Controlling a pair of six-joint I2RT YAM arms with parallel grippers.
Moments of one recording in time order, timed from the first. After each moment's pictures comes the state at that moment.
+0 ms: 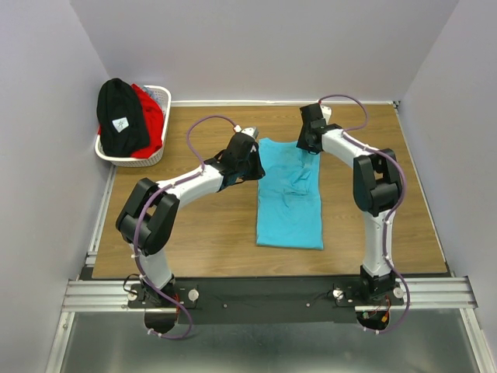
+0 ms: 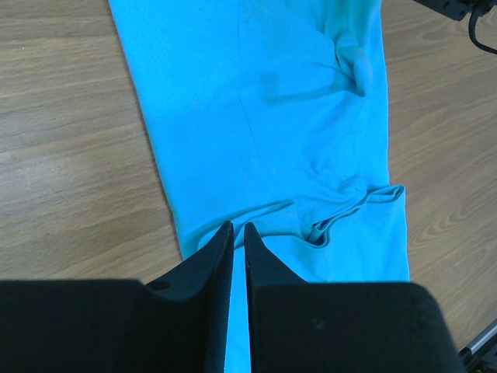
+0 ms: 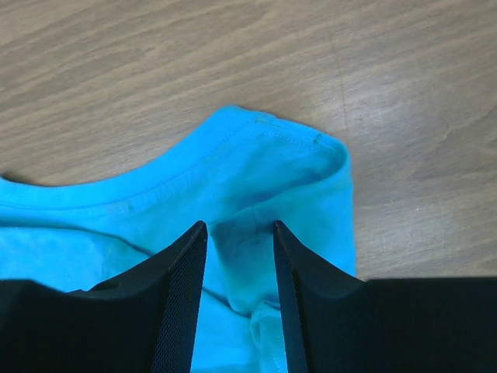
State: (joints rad) left arm -0.62 1.77 1.18 -0.07 0.08 -0.58; right arm 0.33 2.17 1.66 -0.37 0.30 0.51
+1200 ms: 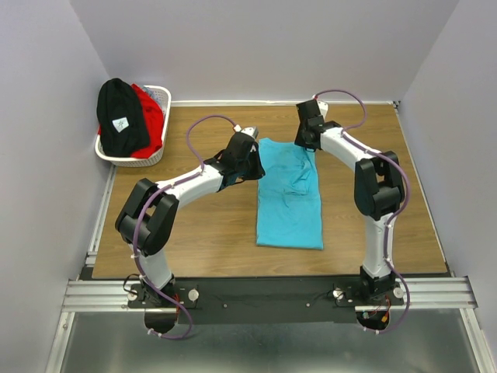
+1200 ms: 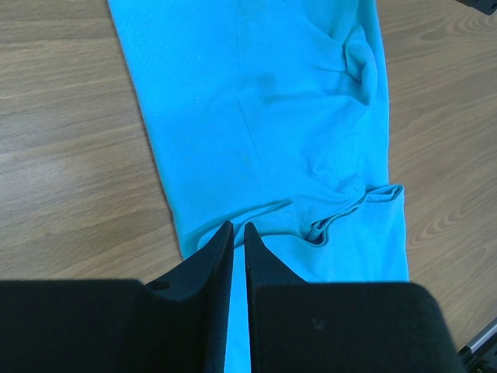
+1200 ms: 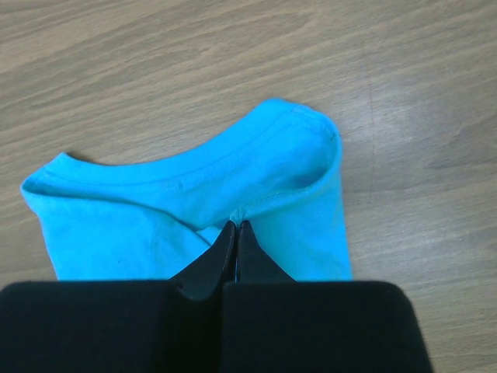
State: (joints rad) left arm -0.62 1.76 1.18 -0.08 0.08 -0.58; right arm 0.35 2.12 1.68 -0.40 0.30 0.51
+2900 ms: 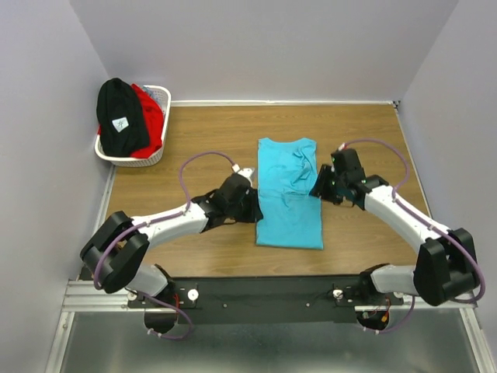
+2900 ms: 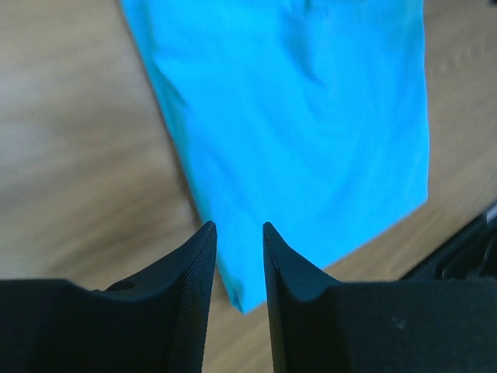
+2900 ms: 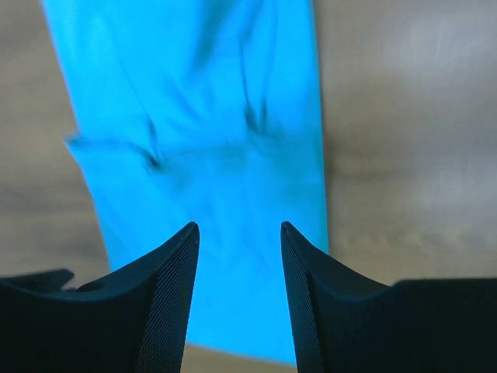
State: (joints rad) left arm -0.77 1.44 0.77 -0.07 0.08 -0.65; right arm 0.36 1.33 0.90 -0.44 0.03 0.60
